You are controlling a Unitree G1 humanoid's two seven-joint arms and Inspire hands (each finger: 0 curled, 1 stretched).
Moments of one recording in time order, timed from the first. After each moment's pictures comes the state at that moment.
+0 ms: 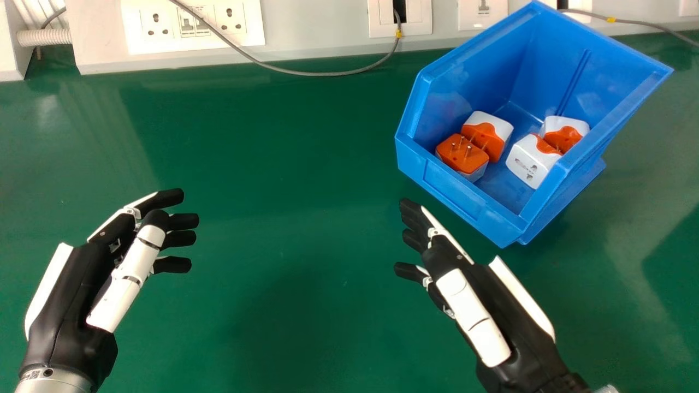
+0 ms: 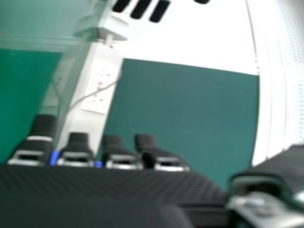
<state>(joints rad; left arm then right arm) 0.33 0.25 0.30 -0.33 -0.17 0.02 -0.26 0.36 -0.17 0.23 -0.38 0.04 -0.04 0.25</state>
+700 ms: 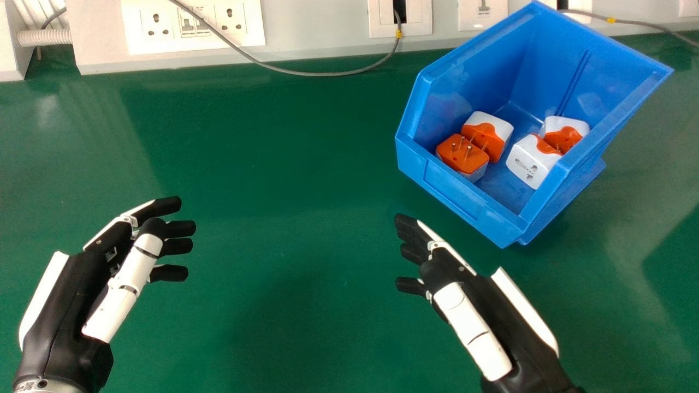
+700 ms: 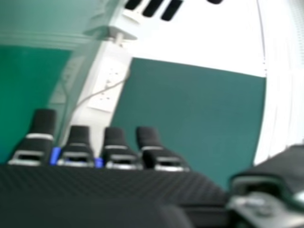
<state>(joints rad) 0.37 0.25 0.31 -0.35 -0.18 0.02 -0.27 0.41 -0.18 0.24 -0.43 -0.01 -0.04 0.23</state>
